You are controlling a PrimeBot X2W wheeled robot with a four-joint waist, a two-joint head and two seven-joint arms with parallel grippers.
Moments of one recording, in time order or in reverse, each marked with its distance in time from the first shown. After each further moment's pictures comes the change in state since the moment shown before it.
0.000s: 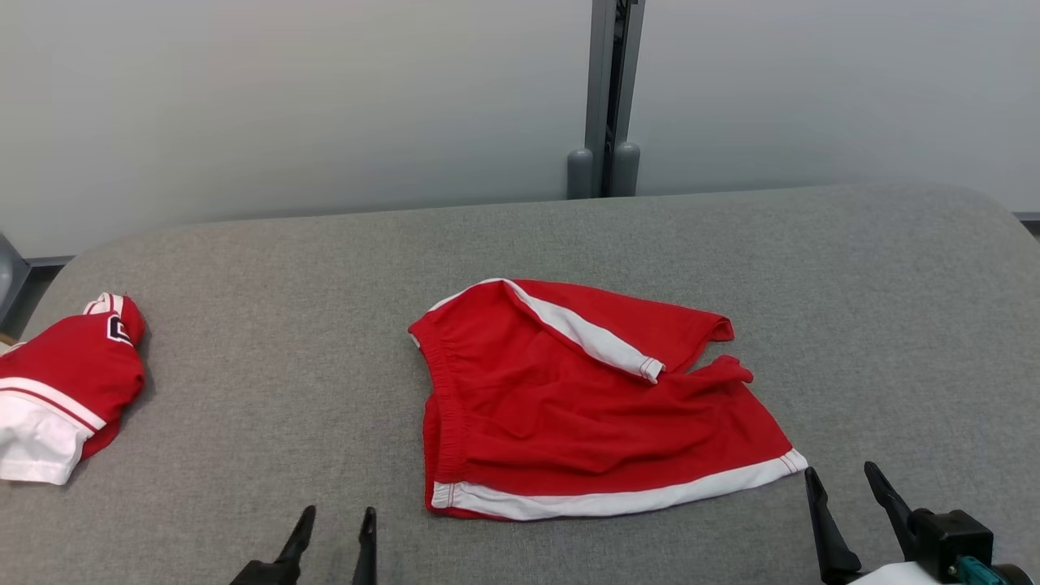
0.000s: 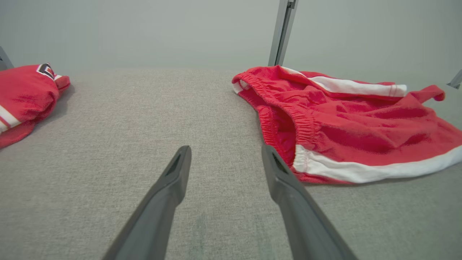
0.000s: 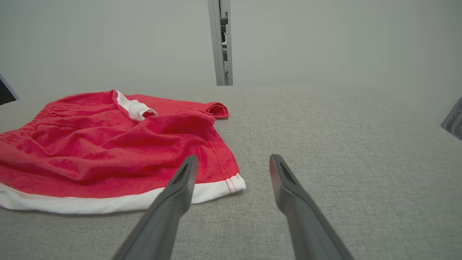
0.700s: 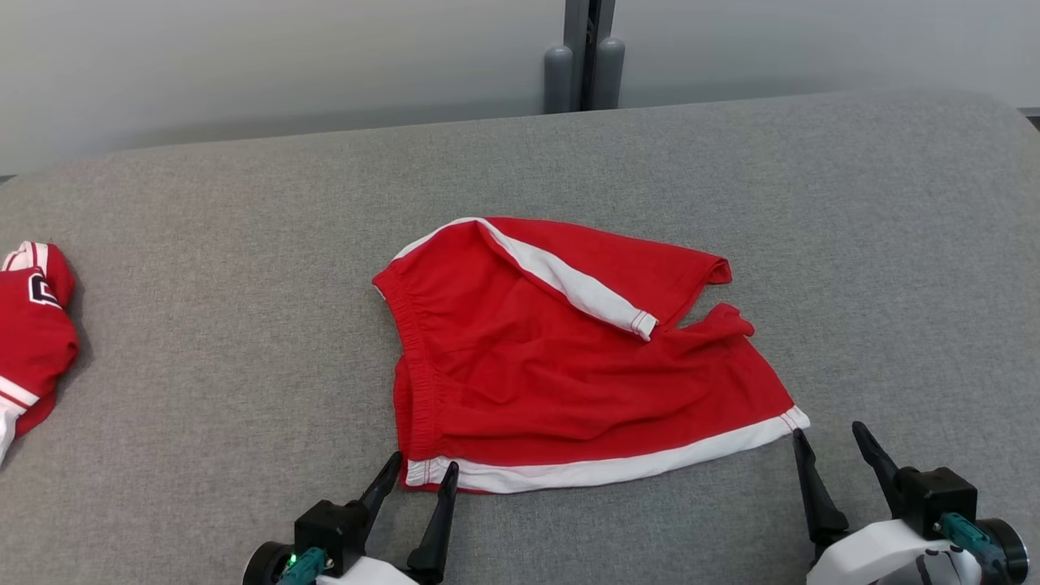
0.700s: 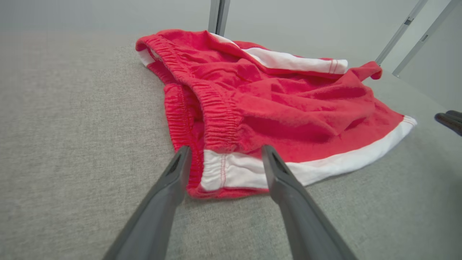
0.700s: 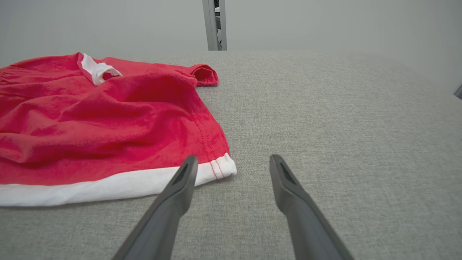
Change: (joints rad) left arm -0.154 -0.001 -0.200 0.058 -0.114 -0.077 0.000; right arm -0.094 0.000 0.013 0.055 -0.022 0.000 0.000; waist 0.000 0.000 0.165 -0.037
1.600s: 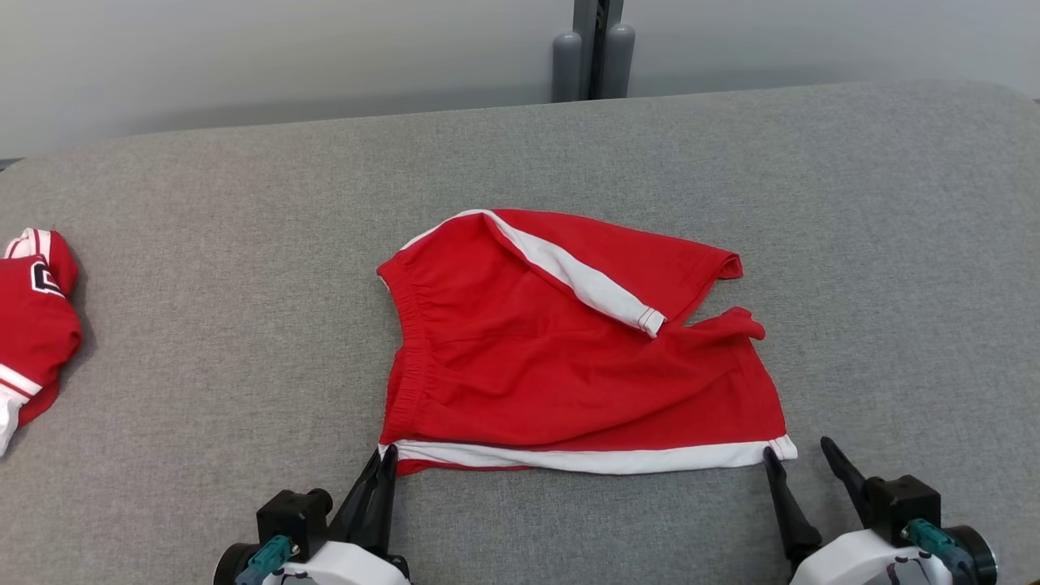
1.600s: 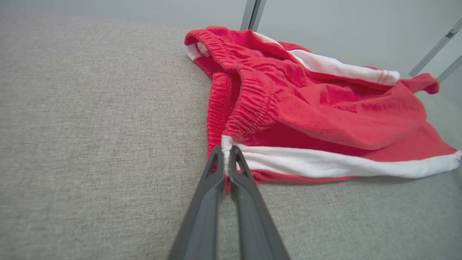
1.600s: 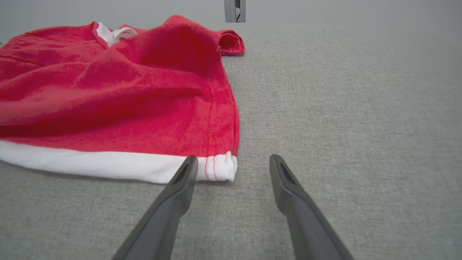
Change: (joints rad) left arm -0.025 0.000 0.063 0.039 -0.048 0.024 0.000; right arm -0.016 0.000 0.064 0.048 0.010 0.000 0.000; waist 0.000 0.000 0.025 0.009
